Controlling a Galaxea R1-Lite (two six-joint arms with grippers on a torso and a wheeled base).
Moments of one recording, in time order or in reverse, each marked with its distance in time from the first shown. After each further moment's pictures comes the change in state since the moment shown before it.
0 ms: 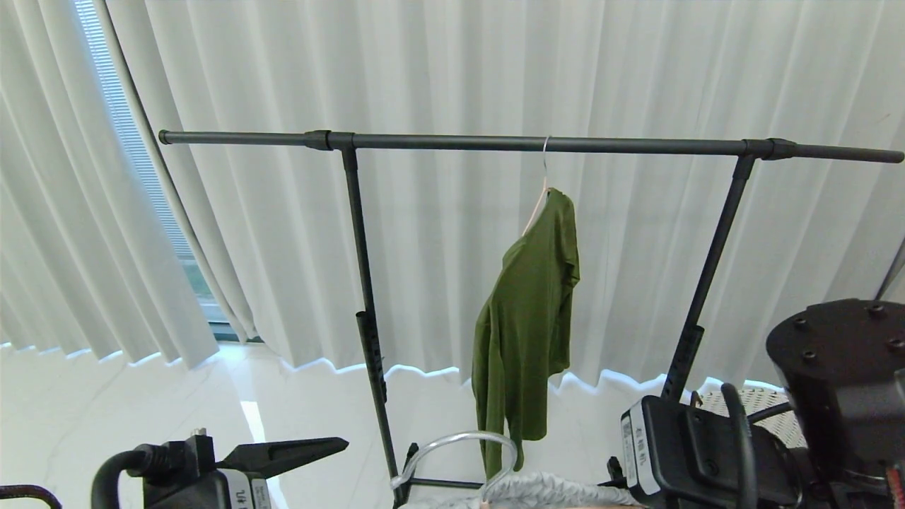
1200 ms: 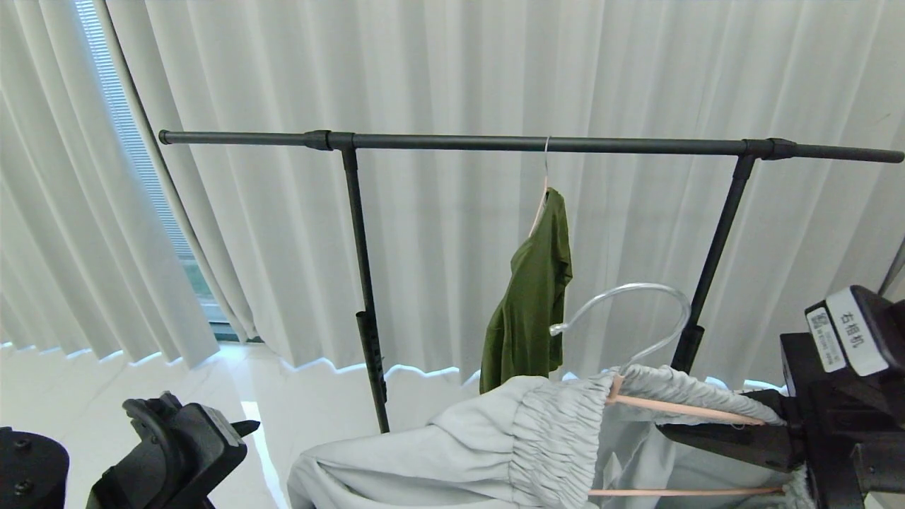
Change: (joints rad) left arm 0.406 -0.006 0.238 -0.204 -0.011 -0.039; right arm -0.259 -0.221 -0.015 0.080 0.141 -0.095
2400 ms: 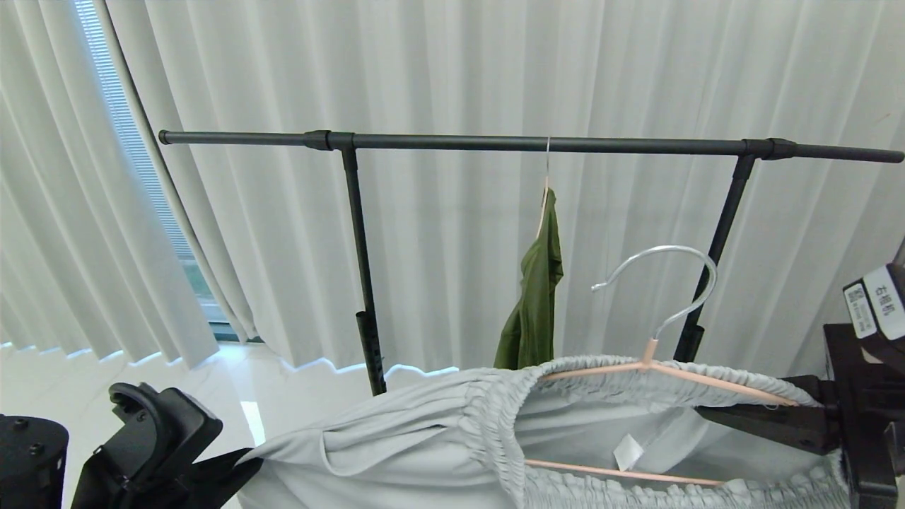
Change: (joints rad) left arm 0.225 0.006 0.045 -0.015 -0.056 0.012; right arm -0.106 -0.056 0.001 0.057 -0.017 0.034
